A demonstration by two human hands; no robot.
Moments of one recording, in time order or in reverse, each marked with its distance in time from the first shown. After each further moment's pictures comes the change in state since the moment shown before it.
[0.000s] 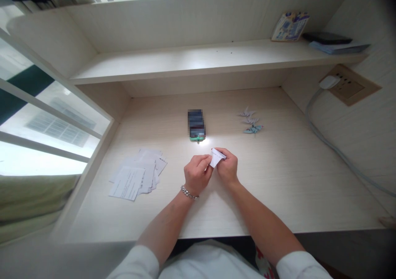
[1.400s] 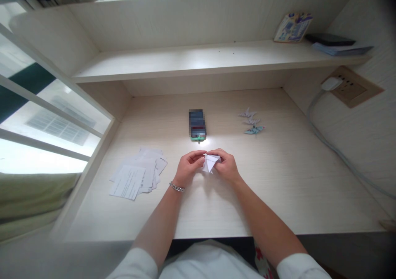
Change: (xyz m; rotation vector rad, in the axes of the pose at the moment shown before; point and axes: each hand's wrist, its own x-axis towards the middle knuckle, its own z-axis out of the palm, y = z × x) left_hand 0.013 -0.029 -0.020 -0.939 -0.247 -0.674; right_hand 0.007 -0.004 -0.007 0.019 -0.335 -0.095
